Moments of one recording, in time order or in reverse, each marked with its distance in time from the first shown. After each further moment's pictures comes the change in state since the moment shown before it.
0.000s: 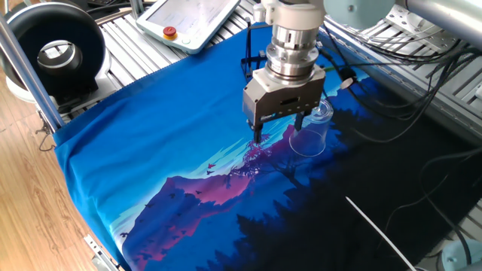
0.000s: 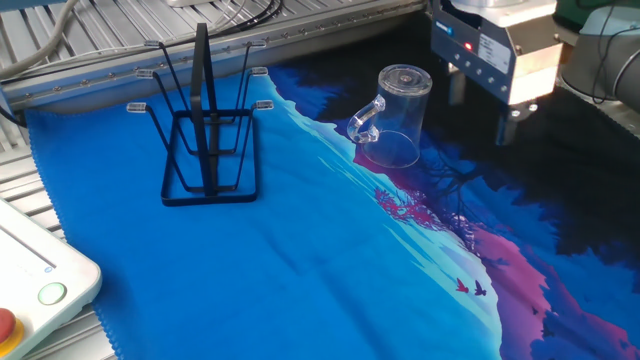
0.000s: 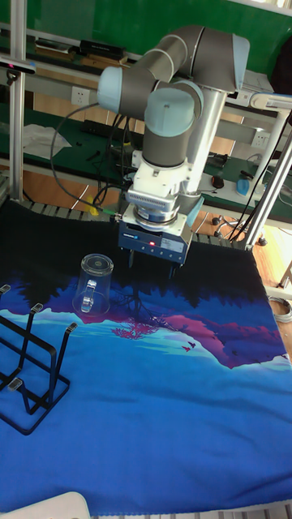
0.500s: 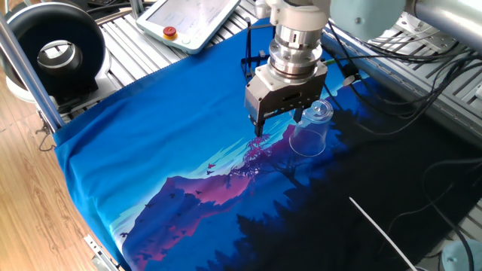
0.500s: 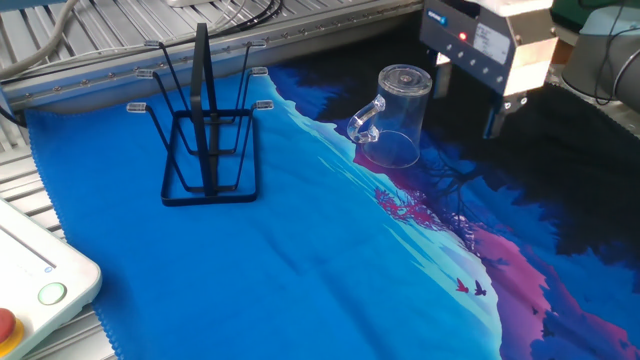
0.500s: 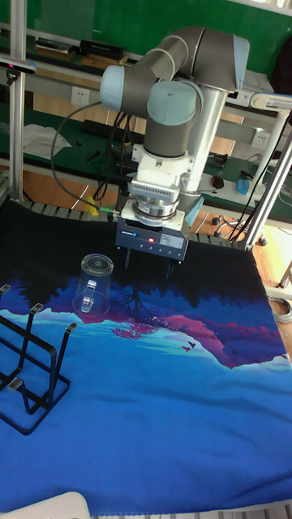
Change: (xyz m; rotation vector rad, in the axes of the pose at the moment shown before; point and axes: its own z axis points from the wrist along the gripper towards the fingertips) arm -0.009 -0.001 -0.008 -0.007 -0.080 -0.082
